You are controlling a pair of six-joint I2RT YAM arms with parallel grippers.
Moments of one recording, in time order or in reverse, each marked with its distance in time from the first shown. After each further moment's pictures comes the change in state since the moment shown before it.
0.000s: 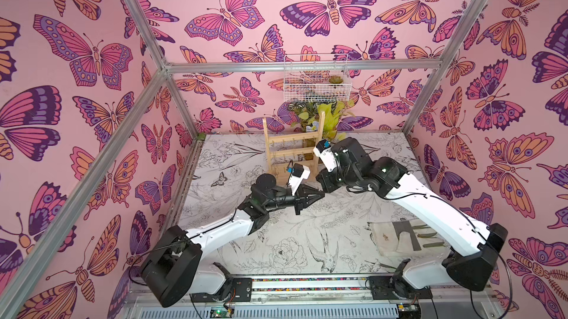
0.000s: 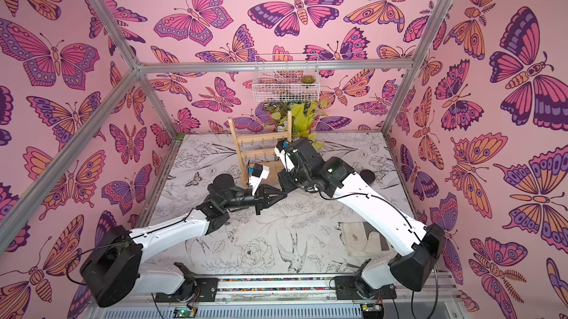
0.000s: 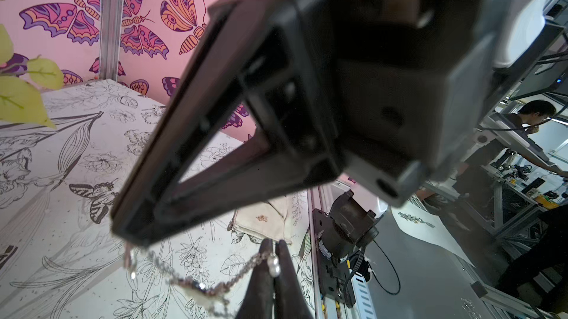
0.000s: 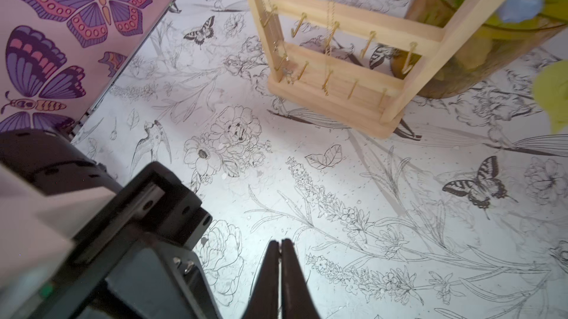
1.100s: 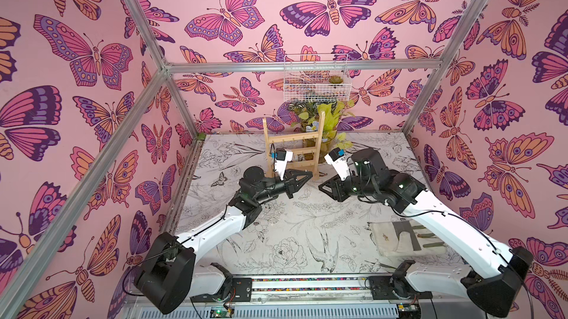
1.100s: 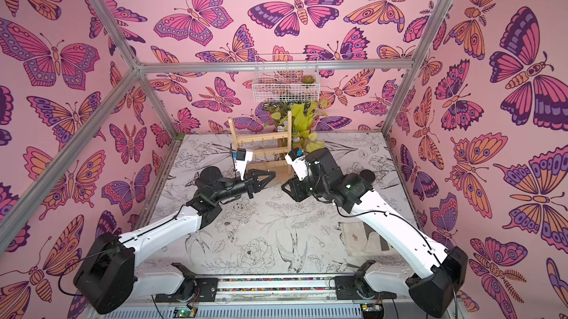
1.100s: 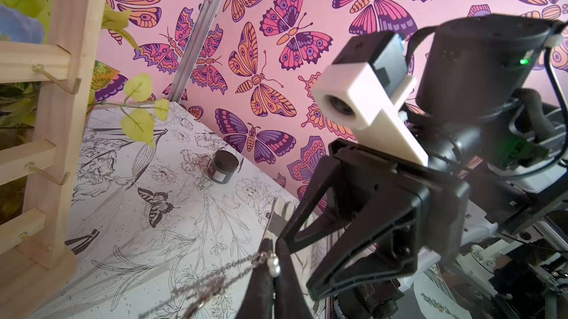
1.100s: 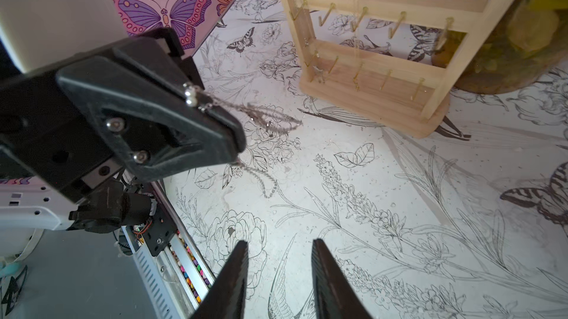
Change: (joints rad) left arm 0.121 -0.041 0.037 -0.014 -0.121 -0.179; right arm -0.077 -0.221 -0.321 0.257 -0.198 0.000
